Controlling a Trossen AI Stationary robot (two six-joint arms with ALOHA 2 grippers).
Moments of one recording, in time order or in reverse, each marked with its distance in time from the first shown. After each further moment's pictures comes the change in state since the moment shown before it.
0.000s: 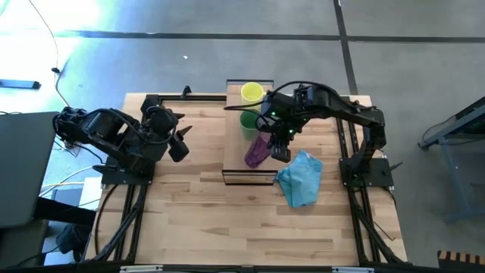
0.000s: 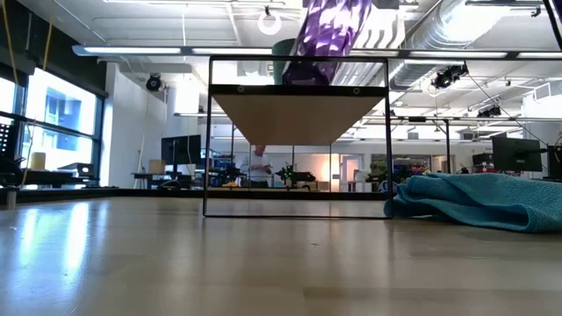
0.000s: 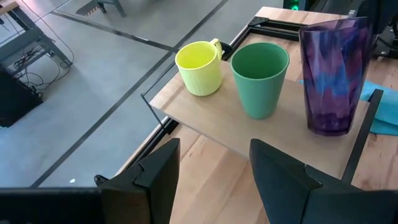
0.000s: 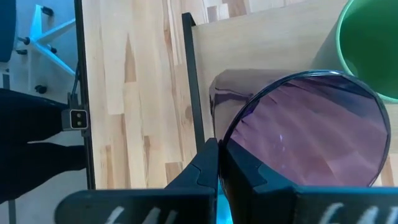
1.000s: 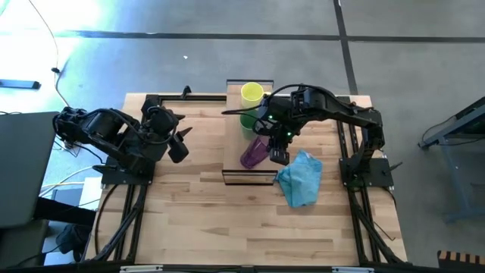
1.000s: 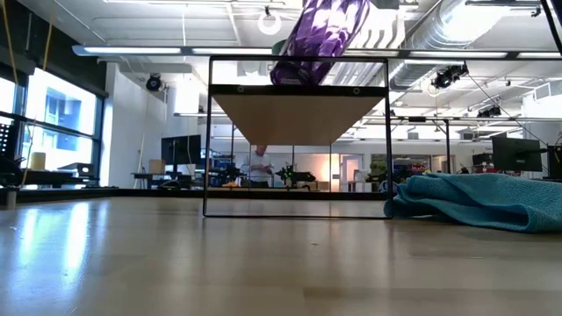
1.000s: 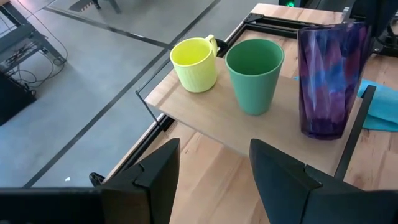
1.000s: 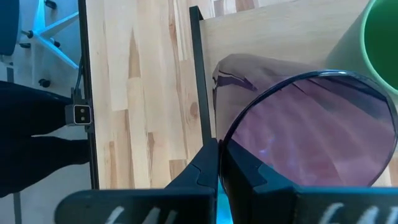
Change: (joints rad) left arm 0.000 0.000 0.000 -0.001 0.024 -0.004; right arm 0.015 0.017 0.000 -0.005 -0.013 0.000
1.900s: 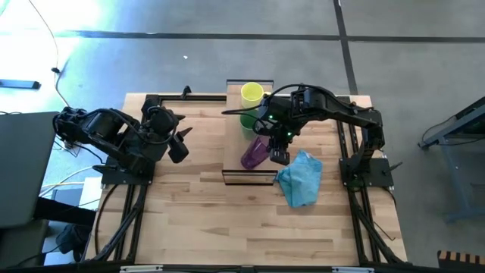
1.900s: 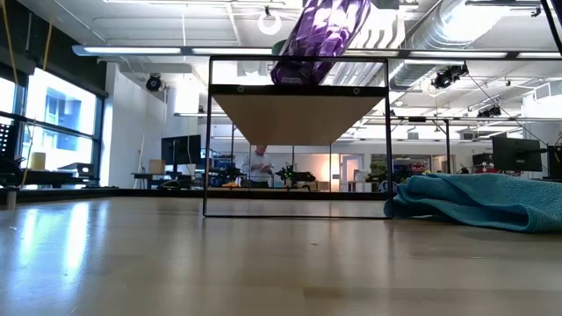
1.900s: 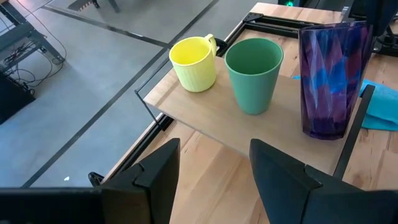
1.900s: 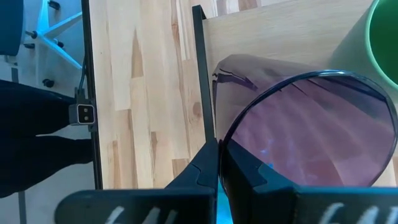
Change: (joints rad) left arm 0.000 0.000 0.000 0.000 0.004 -0.001; right arm 0.000 -0.002 0.000 -0.001 -0.010 0.007
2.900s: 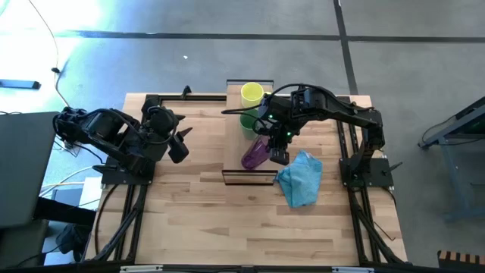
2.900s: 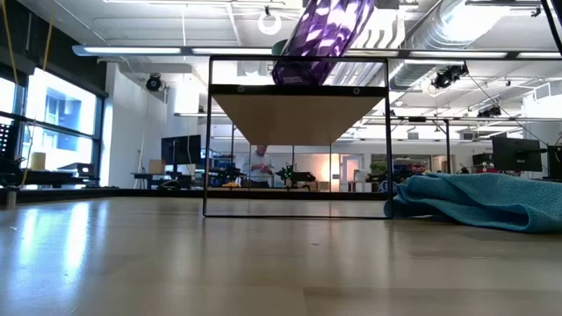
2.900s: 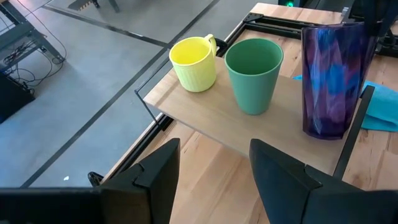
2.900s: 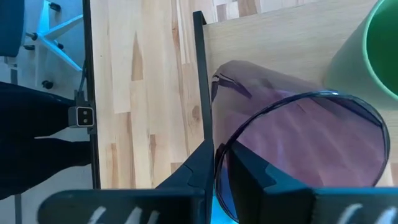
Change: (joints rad) left arm 0.000 0.000 0.000 0.000 0.000 -0.003; right arm 0.000 0.000 0.000 0.016 0.003 -0.008
